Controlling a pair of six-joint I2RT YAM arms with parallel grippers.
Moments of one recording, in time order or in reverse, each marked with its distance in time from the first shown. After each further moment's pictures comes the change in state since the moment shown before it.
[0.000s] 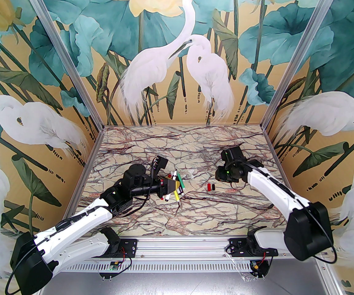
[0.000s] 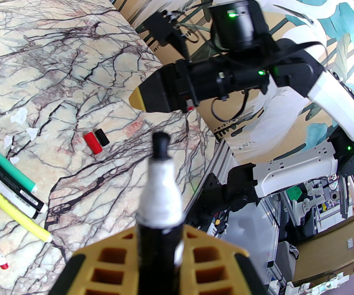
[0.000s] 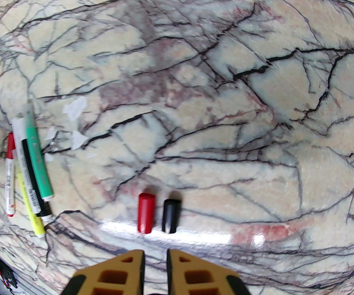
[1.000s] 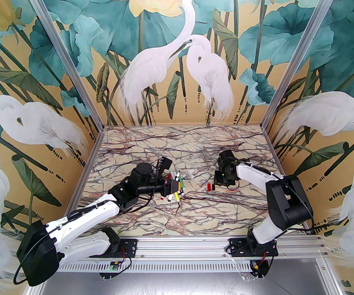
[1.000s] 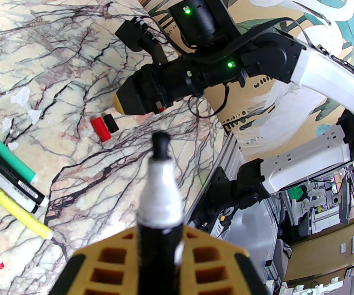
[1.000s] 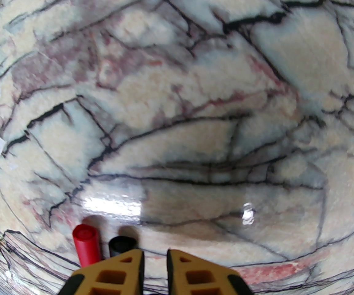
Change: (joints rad) left arm 0.000 0.120 0.000 0.027 0.011 -0.006; right arm -0.009 0.243 -0.032 0.078 0.027 -0.020
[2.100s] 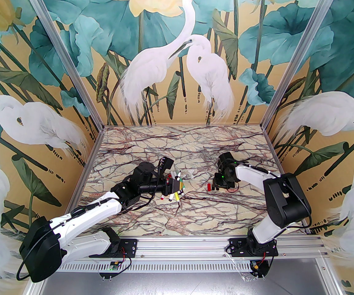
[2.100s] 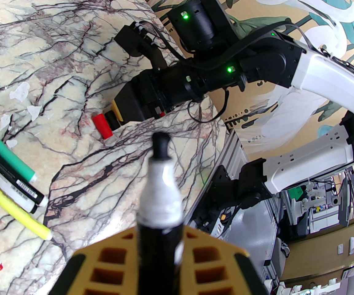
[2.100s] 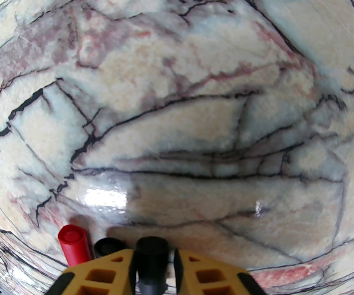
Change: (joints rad) left arm 0.000 0.030 0.016 0.000 0.007 -0.005; right arm 0.000 0.019 -0.020 0.023 -0.023 0.023
